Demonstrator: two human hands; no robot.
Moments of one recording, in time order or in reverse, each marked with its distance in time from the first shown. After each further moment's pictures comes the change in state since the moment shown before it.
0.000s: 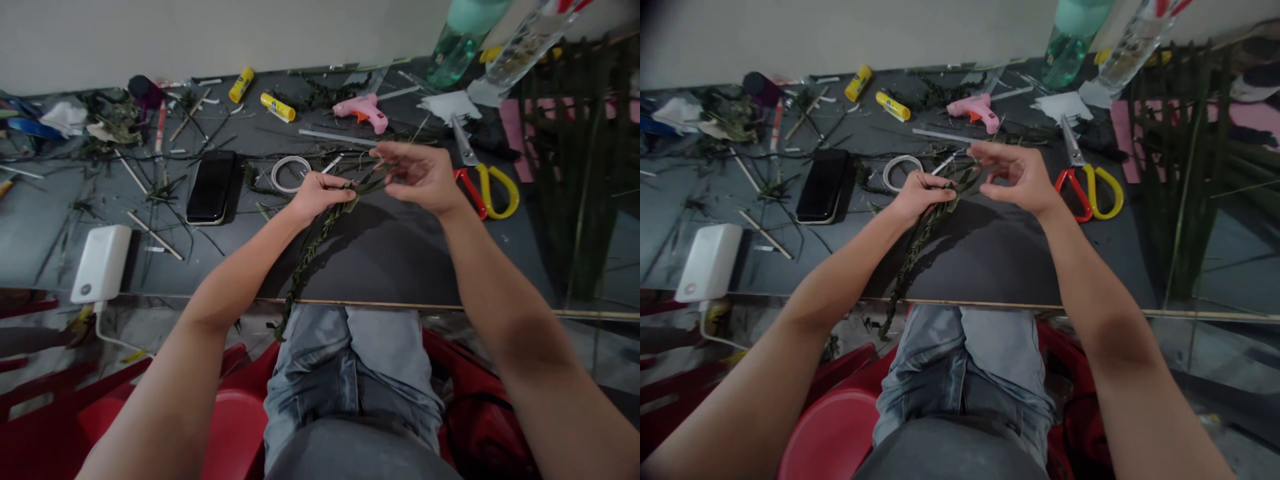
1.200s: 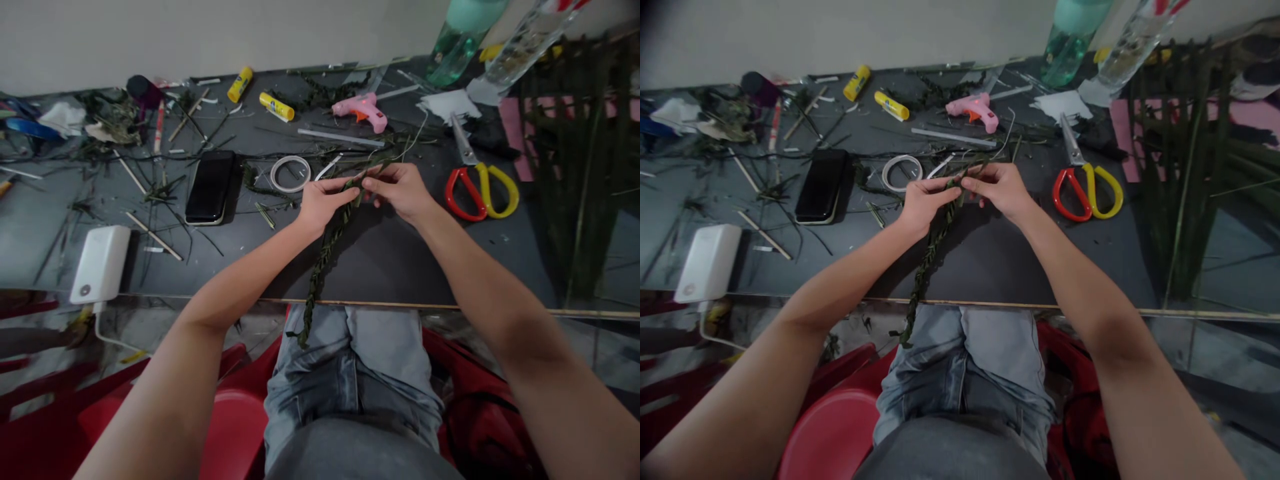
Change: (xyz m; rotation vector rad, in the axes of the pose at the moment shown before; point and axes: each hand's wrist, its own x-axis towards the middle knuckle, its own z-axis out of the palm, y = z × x) left_hand -0.008 -0.013 0.022 -0.159 0.205 0.045; right_hand 0.006 0.025 0.029 0.183 0.095 0.202
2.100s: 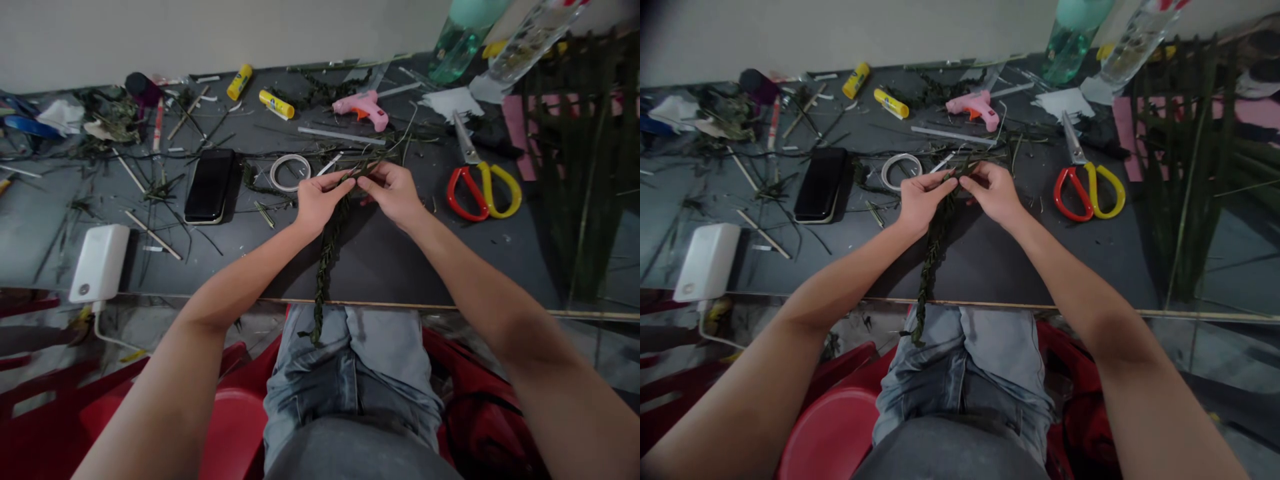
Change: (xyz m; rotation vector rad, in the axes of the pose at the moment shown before) left_hand 0.006 -0.009 -0.003 0.051 0.062 0.198; right_hand -0.003 0.017 0.013 -0.134 0.053 -0.083
